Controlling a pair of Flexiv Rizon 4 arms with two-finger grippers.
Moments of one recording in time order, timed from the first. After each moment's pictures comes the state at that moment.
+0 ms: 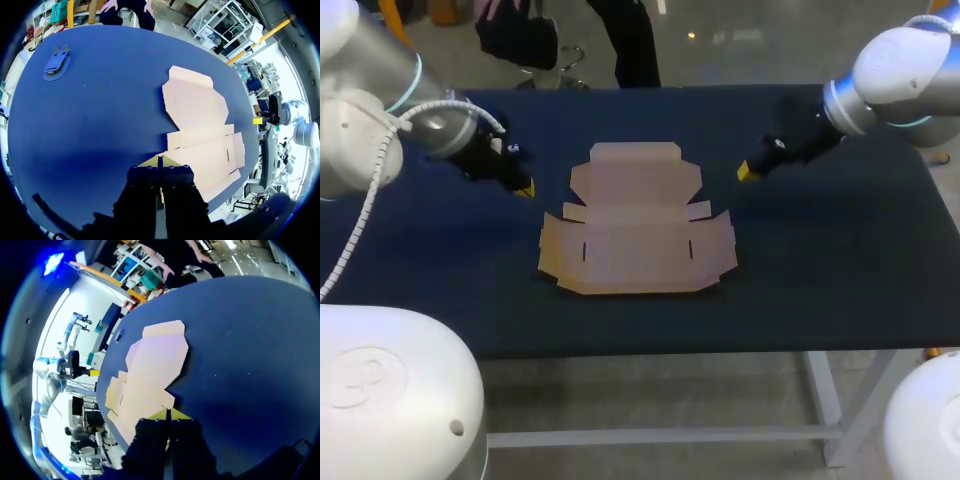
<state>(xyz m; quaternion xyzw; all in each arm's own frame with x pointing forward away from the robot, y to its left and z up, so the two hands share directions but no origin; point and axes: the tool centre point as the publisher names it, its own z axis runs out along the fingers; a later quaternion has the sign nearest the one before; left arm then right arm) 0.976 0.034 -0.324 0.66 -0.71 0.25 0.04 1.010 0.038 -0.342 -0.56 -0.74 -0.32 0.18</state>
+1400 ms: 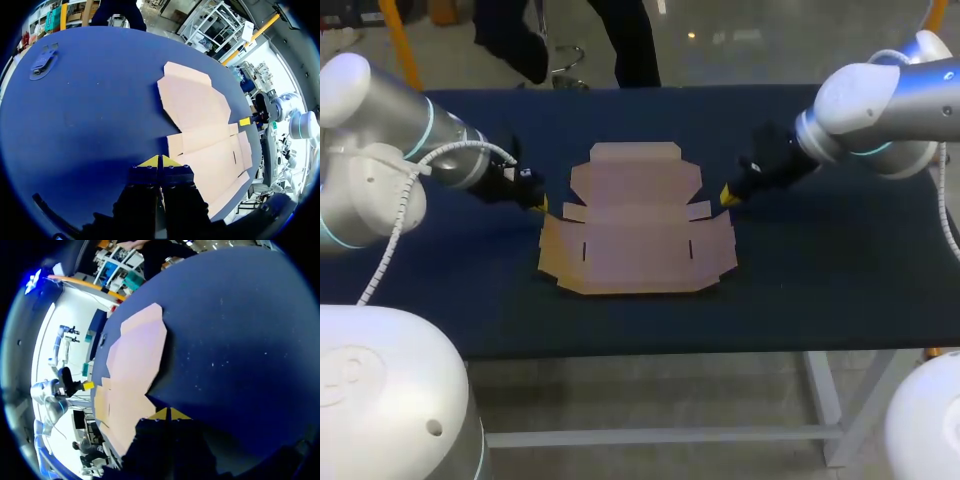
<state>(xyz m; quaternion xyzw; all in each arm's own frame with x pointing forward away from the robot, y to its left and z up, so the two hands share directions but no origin) 0.984 0.017 -0.365 0.63 -0.71 0.30 0.02 1.017 0.061 -0.406 -0.61 -0.70 -0.30 0.20</state>
